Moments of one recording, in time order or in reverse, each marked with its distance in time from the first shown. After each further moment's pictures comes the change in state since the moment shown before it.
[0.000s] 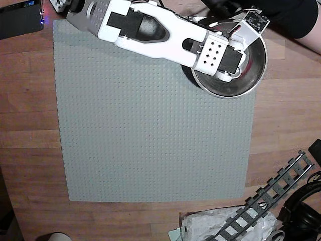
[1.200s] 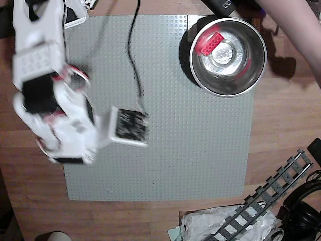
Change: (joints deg) arm 56.2 68.7 21.6 8.0 -5.4
